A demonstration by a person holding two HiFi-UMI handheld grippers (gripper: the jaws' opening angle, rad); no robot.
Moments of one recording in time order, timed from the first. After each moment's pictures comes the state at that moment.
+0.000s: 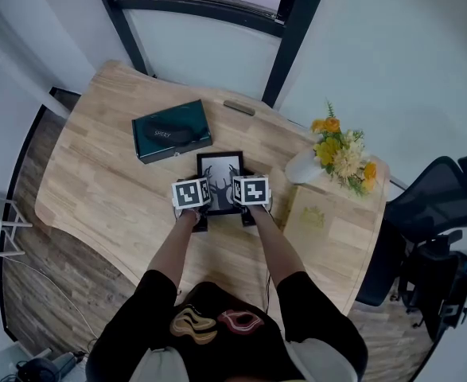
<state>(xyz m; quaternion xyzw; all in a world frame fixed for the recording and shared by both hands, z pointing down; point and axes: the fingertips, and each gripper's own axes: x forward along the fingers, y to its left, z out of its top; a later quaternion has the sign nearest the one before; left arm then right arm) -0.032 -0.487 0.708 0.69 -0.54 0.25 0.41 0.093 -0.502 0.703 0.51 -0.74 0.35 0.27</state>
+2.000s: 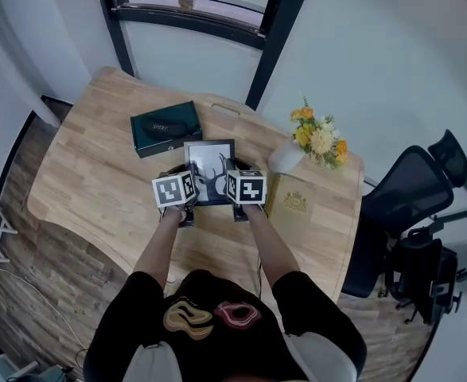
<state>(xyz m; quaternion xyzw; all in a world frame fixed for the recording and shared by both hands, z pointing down) -0.045 -0.455 0.595 0.75 -0.54 0.16 0.37 0.092 -0.464 0.577 0.56 -0.76 0.26 0.21</state>
